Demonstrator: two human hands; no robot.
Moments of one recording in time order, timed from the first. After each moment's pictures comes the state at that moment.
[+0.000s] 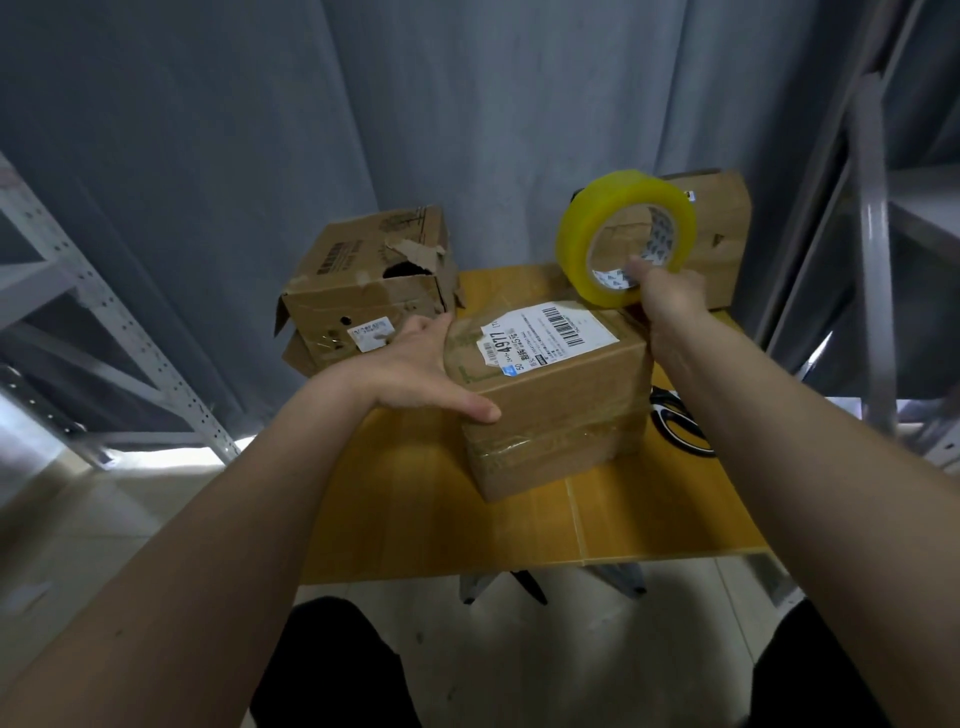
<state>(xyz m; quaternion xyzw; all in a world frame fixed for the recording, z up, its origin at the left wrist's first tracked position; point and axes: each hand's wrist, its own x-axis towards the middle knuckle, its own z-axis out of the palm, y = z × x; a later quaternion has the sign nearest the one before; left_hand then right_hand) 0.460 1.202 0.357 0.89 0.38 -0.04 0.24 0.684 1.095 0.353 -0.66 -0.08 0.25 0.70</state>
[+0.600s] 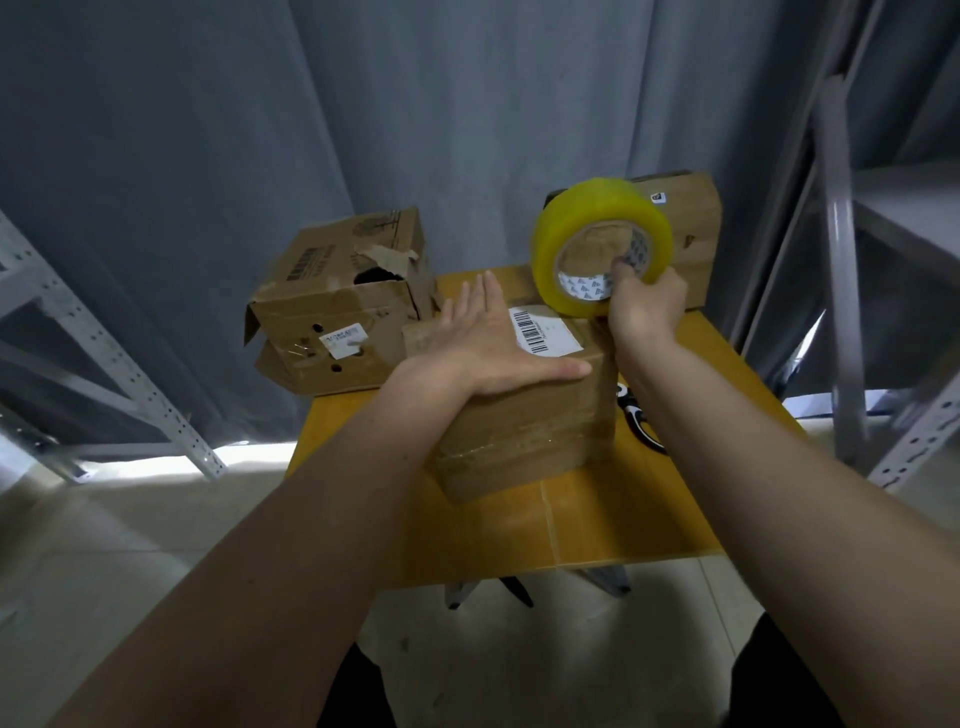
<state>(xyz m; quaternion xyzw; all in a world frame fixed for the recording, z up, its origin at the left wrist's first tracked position) 0.548 1.169 0.347 0.92 0.37 0.00 0.11 0.681 1.094 0.343 -0.68 -0.11 0.09 0.72</state>
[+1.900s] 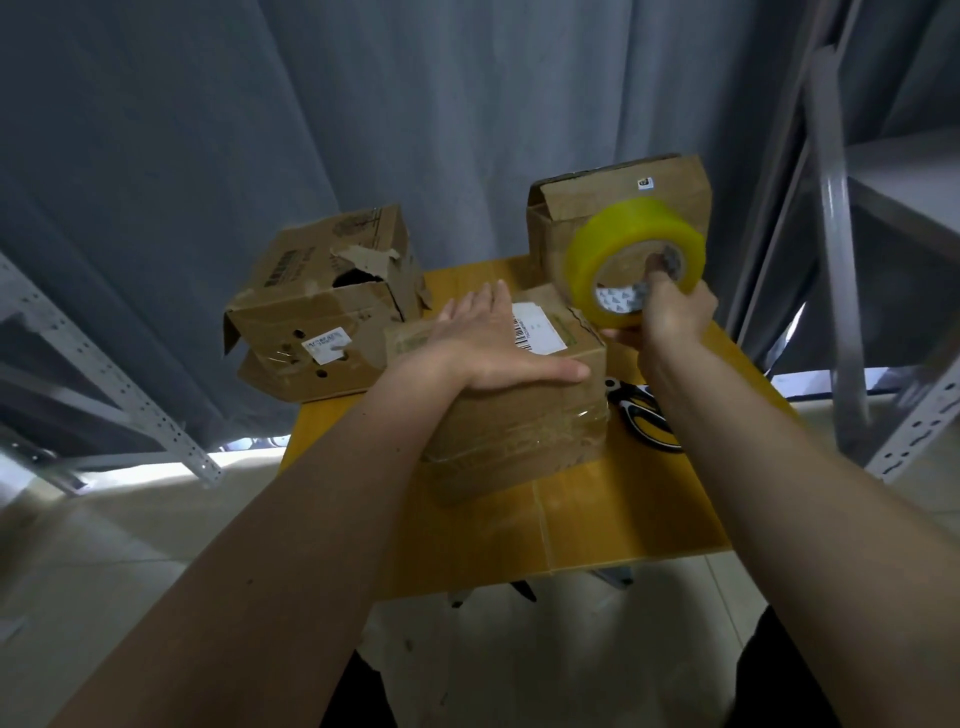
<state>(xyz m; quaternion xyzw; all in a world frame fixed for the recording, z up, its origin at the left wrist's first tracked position) 0.564 1.168 0.352 0.94 0.33 -0.07 0.08 0.716 1.078 0.321 -0.60 0.00 0.19 0.78</state>
